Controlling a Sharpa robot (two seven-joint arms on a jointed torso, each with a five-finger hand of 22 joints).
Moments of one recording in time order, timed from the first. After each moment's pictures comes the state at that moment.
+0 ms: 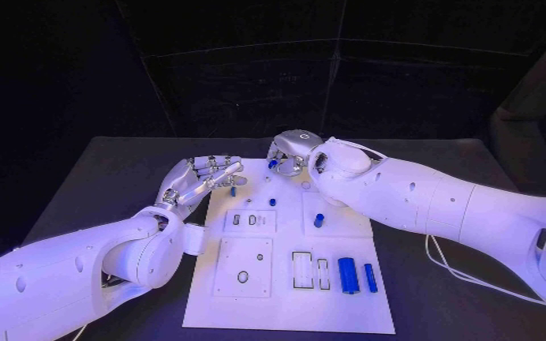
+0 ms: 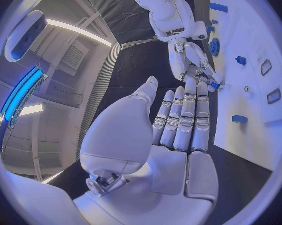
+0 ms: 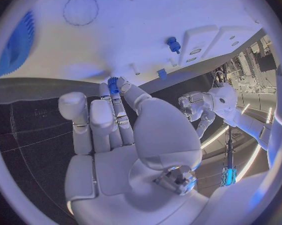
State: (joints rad) left arm 1.14 -0.91 -0.10 1.66 -0.01 -0.42 0.63; left_hand 1.36 -0.02 0.12 0.08 0.05 0.93 0.22 0.16 0.07 1.01 0.17 0.18 0.07 1.09 0.12 0.25 0.15 0.18 0.88 0.23 0.30 0.13; right arm 1.25 -0.40 0.00 1.11 -1.66 -0.29 -0.10; right_hand 1.25 0.05 0.37 -0.23 0.08 1.09 0.16 0.07 0.07 1.20 0.09 0.07 0.07 1.46 -0.01 1.19 0.89 0.14 1.24 0.11 1.23 0.89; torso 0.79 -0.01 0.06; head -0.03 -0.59
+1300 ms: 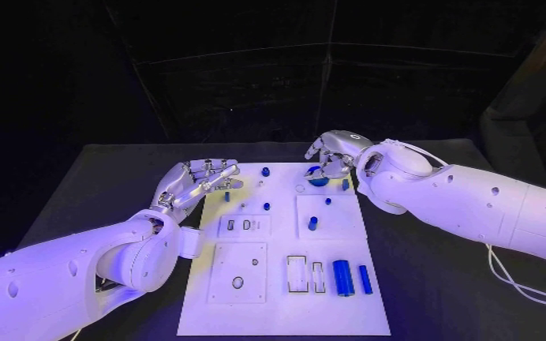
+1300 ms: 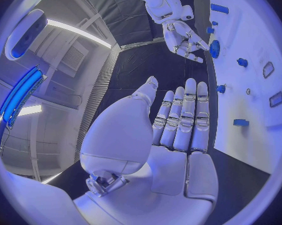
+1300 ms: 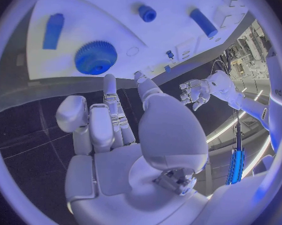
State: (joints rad) left arm 1.15 -0.92 -0.10 1.66 -0.01 -0.41 0.62; left_hand 1.36 -0.02 0.11 0.08 0.05 0.93 0.22 0.15 0.07 1.01 0.17 0.17 0.07 1.09 0.12 0.24 0.15 0.18 0.88 0.23 0.30 0.13; right arm 1.26 -0.72 0.01 1.37 -1.52 -0.30 -0.16; right_hand 1.20 -0.12 0.09 0.04 0.22 0.90 0.15 0.08 0.07 1.33 0.06 0.44 0.30 1.47 -0.01 1.32 1.04 0.12 1.30 0.08 1.31 1.01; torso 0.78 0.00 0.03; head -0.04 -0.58
